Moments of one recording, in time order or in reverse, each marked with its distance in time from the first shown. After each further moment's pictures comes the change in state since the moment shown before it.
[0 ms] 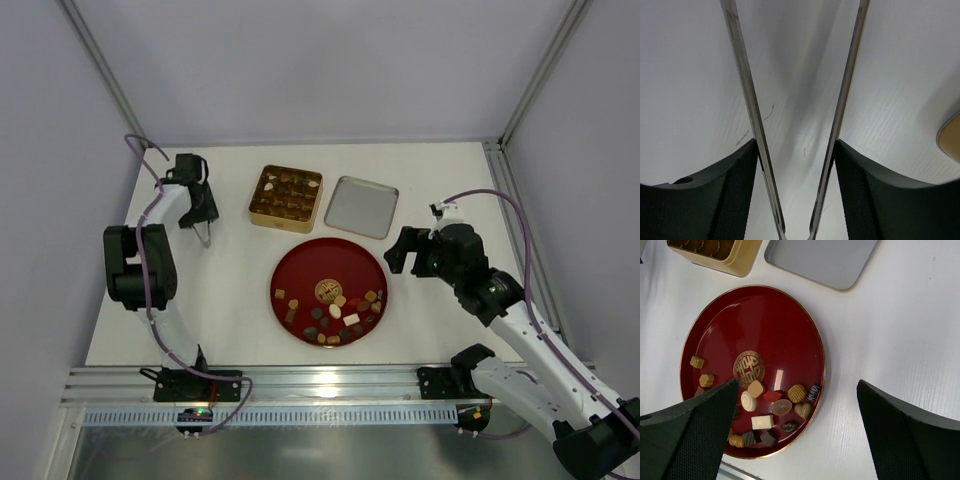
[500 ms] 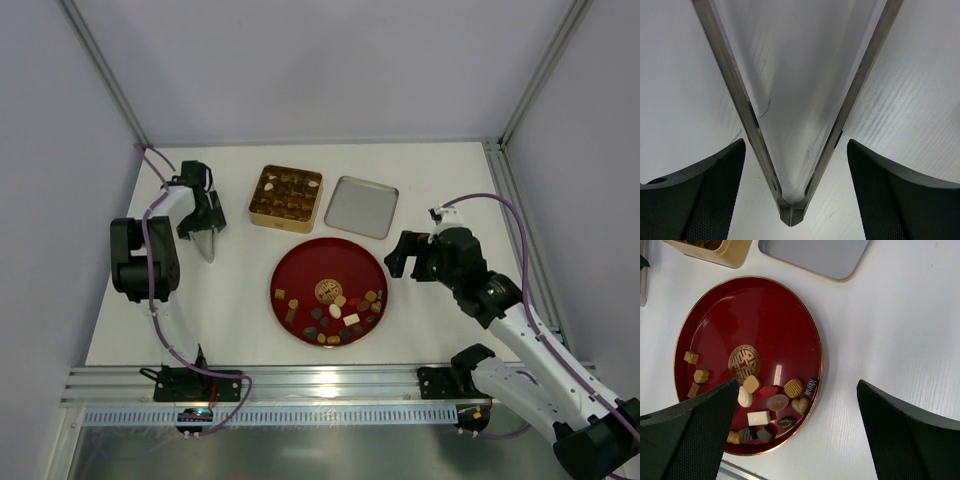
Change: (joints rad) left arm 0.000 0.087 -0.012 -0.026 0.008 -0.002; right arm 0.000 -0.018 -0.041 0.000 -0.004 0.008
